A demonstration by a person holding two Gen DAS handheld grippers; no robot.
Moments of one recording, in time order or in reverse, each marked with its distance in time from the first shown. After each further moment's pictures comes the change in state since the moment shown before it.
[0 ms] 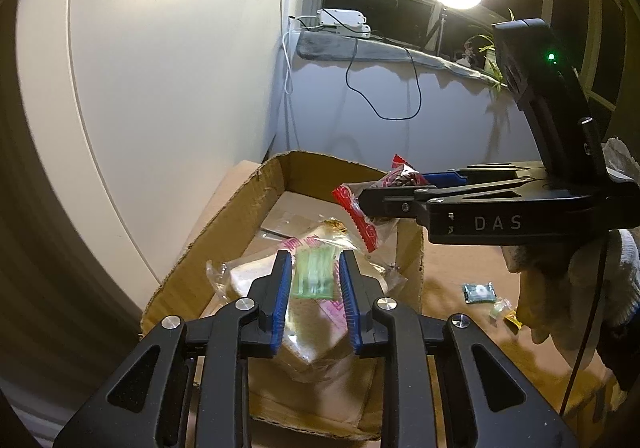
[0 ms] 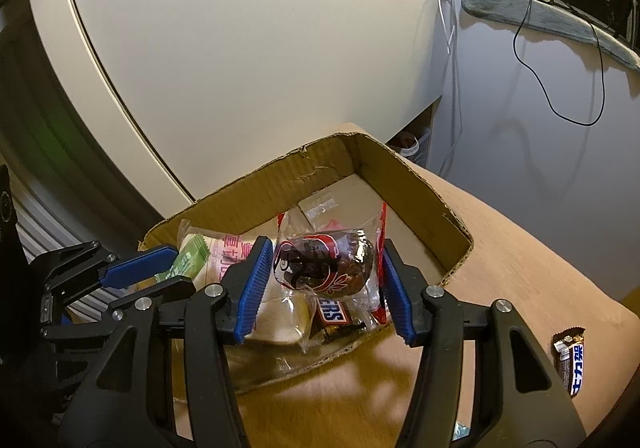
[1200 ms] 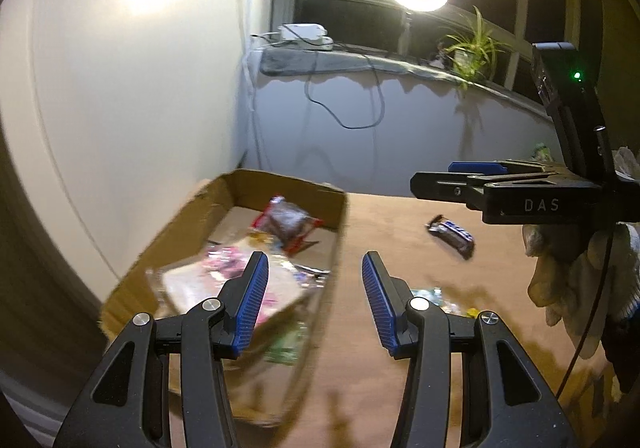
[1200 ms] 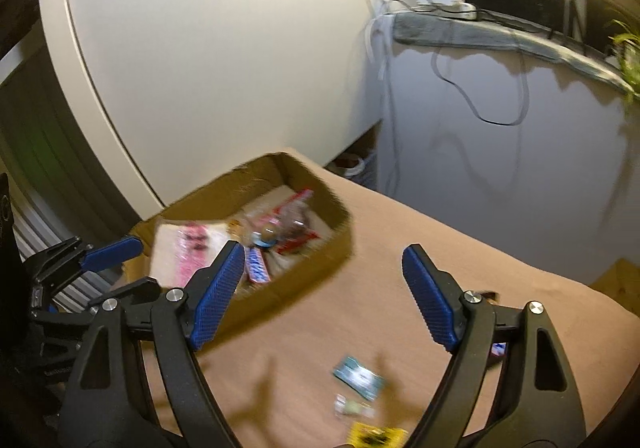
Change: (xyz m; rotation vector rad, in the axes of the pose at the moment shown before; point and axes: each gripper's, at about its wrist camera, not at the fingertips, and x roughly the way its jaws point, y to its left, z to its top) left arm -0.019 -0.064 0.003 0.065 -0.033 -0.049; right arm -0.096 -0.063 -0.043 0.073 -0.122 -0.127
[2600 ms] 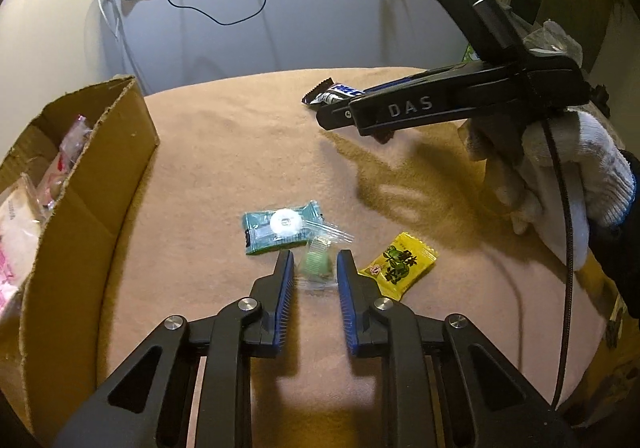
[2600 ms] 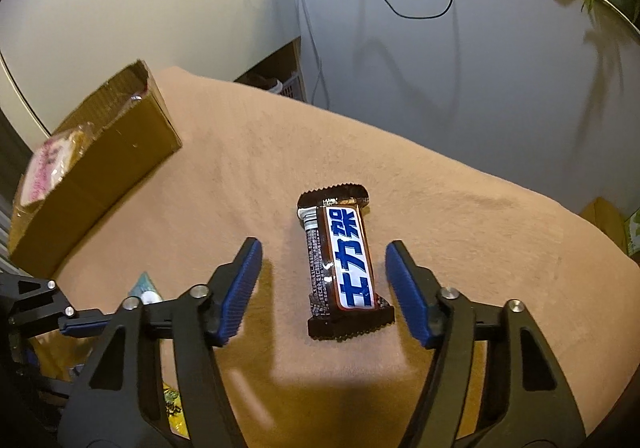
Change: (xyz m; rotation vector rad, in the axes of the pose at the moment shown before) left arm 0.104 -0.121 -0.047 0.199 0.324 -0.191; right arm 0.069 -0.124 -0.073 0.059 0.223 -0.114
